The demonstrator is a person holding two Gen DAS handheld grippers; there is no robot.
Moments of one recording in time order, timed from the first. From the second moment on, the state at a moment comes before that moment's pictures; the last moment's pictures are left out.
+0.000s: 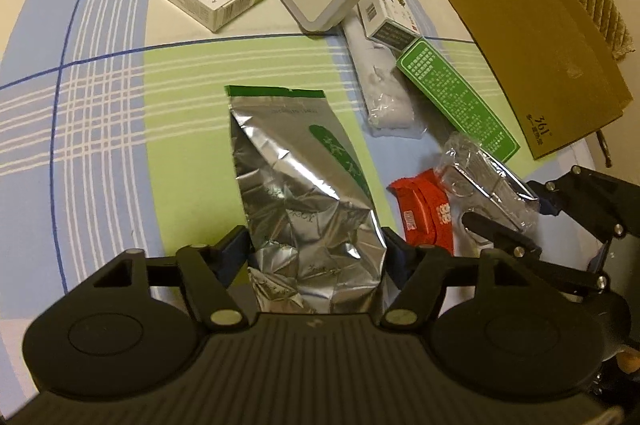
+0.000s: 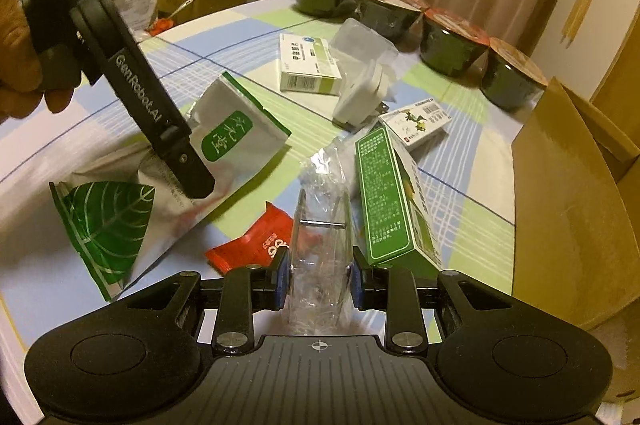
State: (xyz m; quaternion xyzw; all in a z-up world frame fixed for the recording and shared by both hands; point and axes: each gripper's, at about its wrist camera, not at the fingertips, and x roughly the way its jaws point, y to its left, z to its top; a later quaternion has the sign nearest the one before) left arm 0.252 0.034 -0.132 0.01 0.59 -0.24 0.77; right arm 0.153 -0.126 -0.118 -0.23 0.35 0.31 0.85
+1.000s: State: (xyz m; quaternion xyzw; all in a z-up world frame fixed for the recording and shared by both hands) left arm 0.192 0.050 -0.043 -0.05 0.55 -0.22 0.81; right arm 0.109 -0.174 -0.053 -0.16 0.31 0.29 0.89
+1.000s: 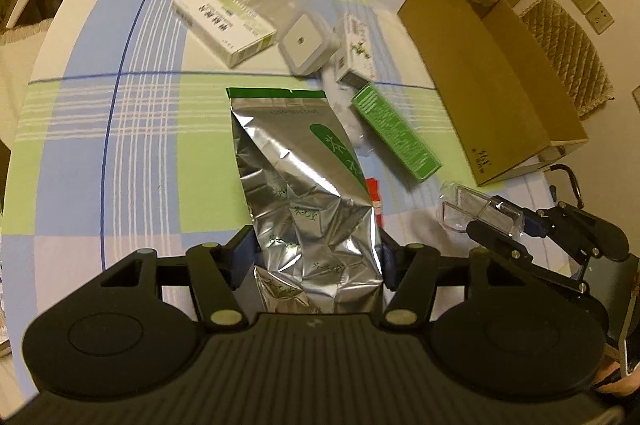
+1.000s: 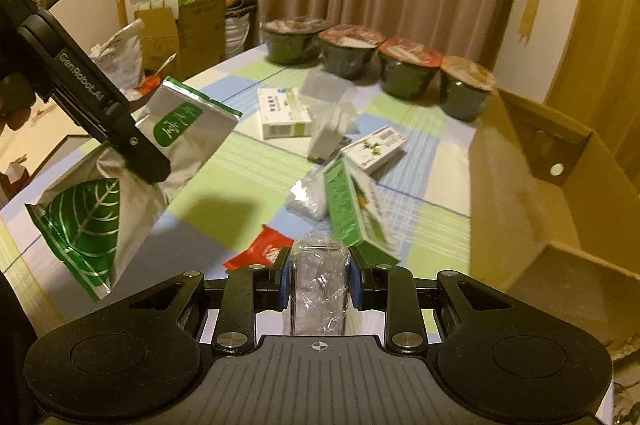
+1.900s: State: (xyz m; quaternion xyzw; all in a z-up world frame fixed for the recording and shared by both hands) left arm 0.241 -0.189 0.063 -0.02 0.45 -0.37 0.81; right arm 0.201 -0.327 0.069 -0.18 0.21 0.18 0.94
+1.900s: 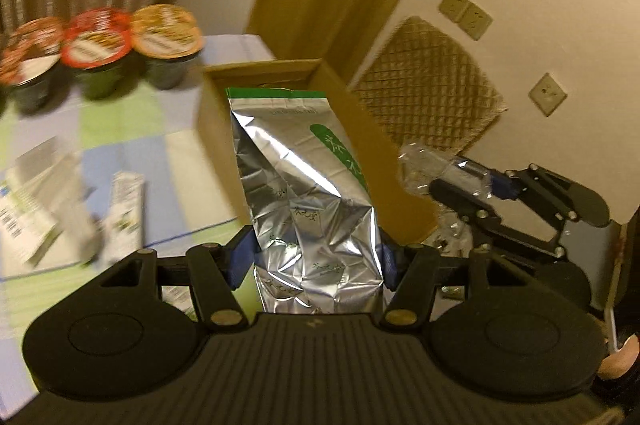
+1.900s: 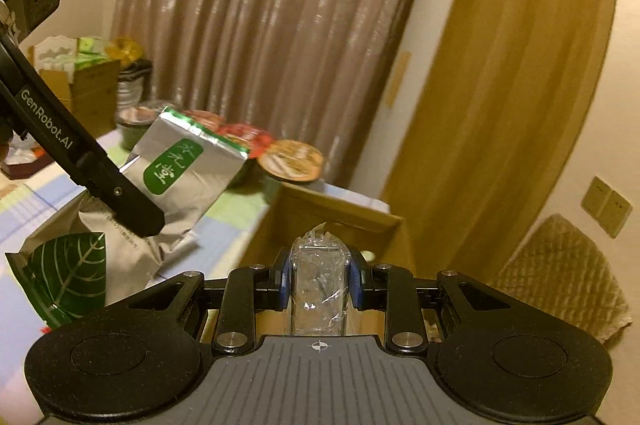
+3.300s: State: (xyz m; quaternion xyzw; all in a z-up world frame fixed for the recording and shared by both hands) left arm 0.302 -0.268 -0.009 -0.04 0.47 -0.33 0.82; right arm 0.275 -0.352 0.022 -0.17 0.25 0.17 0.94
